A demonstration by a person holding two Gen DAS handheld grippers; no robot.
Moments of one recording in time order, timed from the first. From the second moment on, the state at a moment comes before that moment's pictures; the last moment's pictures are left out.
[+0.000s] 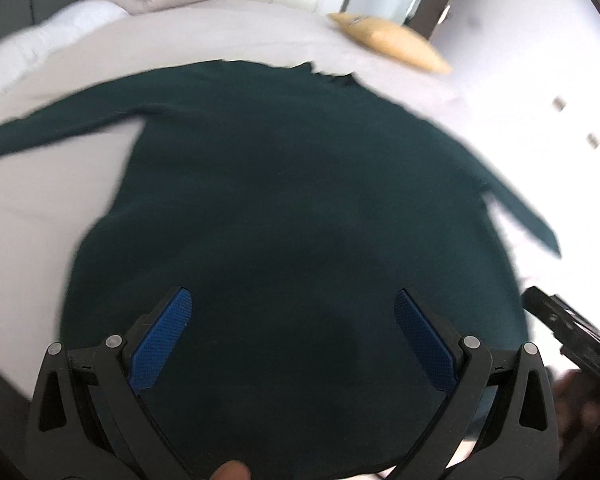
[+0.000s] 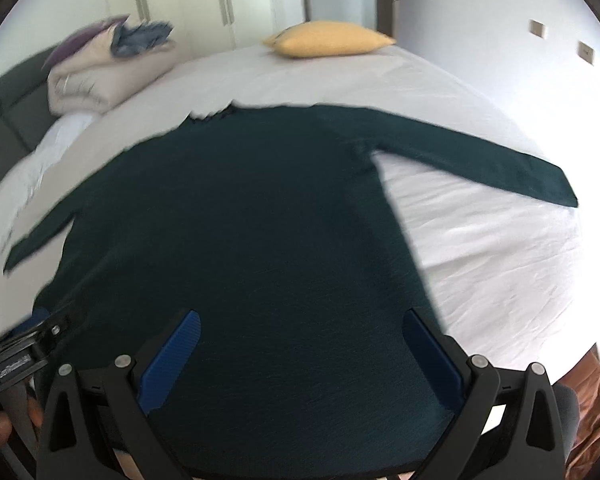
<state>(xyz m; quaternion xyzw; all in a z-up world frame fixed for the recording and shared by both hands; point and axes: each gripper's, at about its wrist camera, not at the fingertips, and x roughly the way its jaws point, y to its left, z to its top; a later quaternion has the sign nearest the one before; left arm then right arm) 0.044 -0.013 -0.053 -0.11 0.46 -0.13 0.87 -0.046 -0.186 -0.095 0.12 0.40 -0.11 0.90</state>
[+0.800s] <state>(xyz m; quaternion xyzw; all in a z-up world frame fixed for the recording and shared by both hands) 0.194 -0.108 -0.006 0.00 0.39 -0.11 0.91 -0.052 -0.570 -0.153 0.53 0.22 -0.26 0.78</state>
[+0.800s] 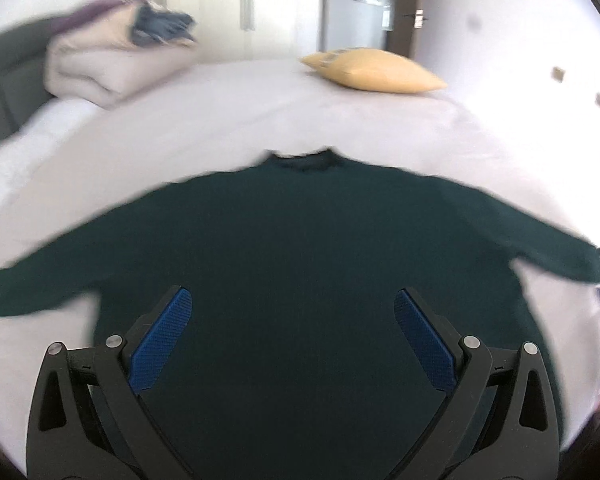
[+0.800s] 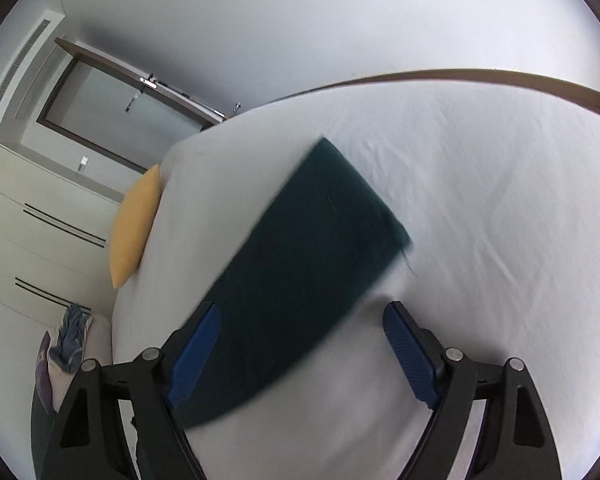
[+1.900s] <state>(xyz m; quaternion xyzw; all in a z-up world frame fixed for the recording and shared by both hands) 0.353 -0.052 -0.100 -0.37 0.52 -0.31 0.70 0.228 -0.147 -0.106 -0.06 0.40 -0.01 0.92</state>
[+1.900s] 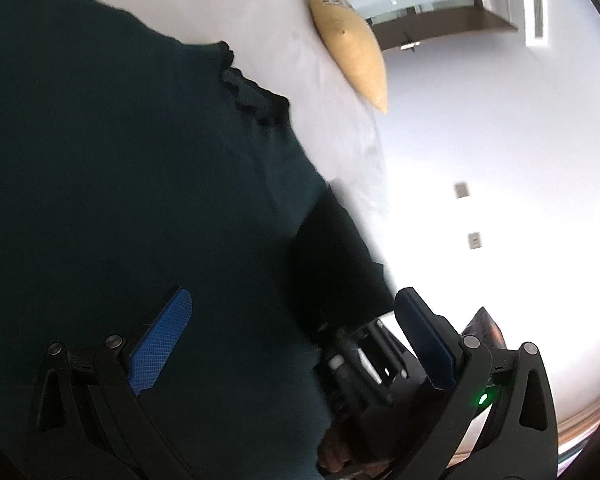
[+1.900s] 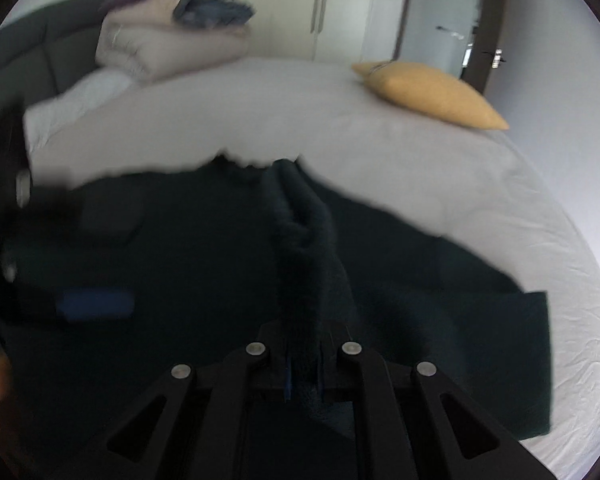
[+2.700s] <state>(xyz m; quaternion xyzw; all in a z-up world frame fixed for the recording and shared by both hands) 0.362 -0.132 -0.130 -0.27 0.59 -0.25 0.72 0.118 -0.264 -0.142 0.35 0.33 0.04 0.87</state>
